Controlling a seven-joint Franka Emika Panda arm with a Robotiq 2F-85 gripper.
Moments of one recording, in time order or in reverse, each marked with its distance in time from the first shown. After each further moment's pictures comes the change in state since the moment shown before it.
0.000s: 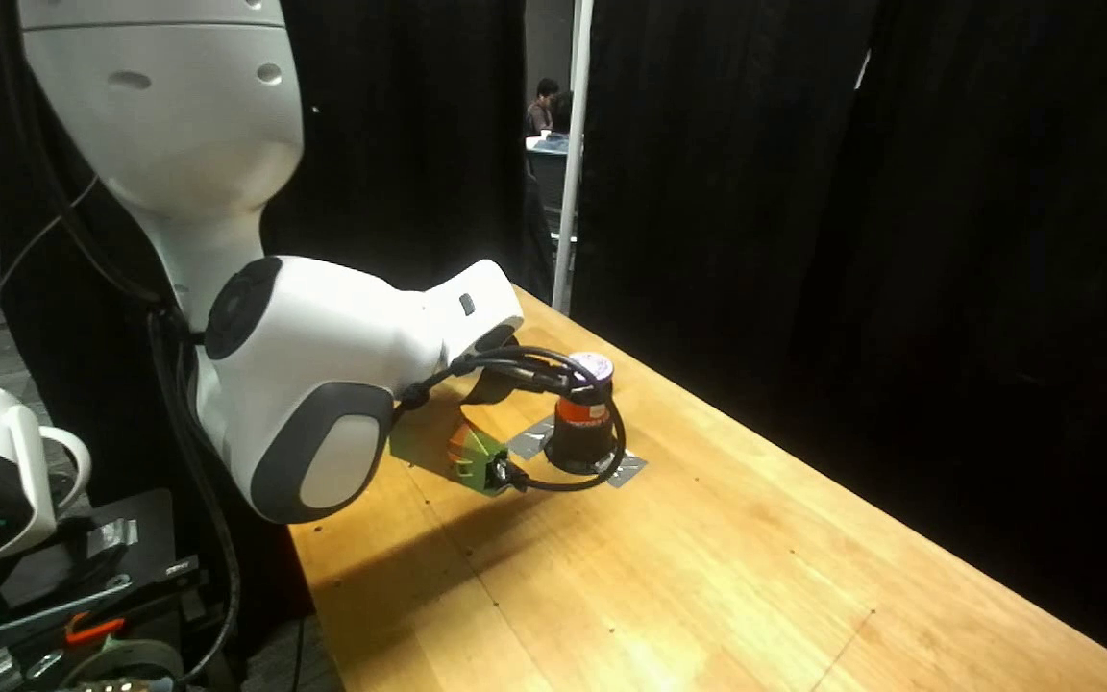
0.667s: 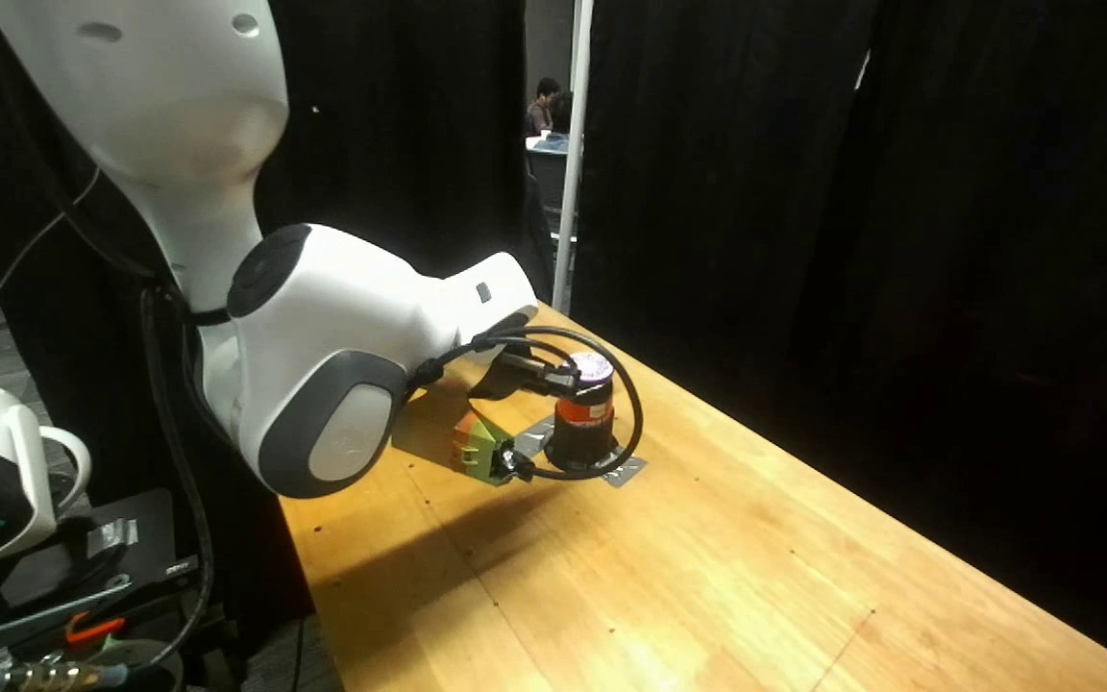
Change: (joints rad) arm 0.056 -0.051 -0.055 0.004 0.000 -0.152 0.017
